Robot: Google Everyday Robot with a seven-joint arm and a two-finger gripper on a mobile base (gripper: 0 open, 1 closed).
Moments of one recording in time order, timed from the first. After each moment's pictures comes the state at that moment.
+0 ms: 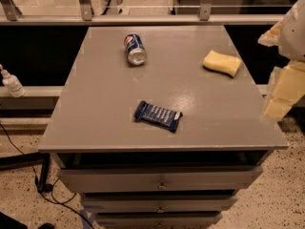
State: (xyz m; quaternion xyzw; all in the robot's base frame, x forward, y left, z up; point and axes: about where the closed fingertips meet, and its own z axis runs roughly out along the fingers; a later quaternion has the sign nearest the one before) arm 0.438 -0.216 0.979 -0.60 0.78 -0.04 0.16
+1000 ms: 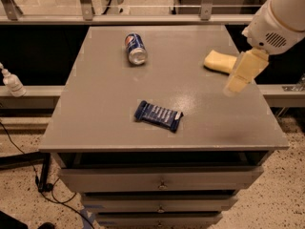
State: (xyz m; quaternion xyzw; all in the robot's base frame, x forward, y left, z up) arm 0.531 -0.211 0.951 -0.53 0.82 -0.03 0.22
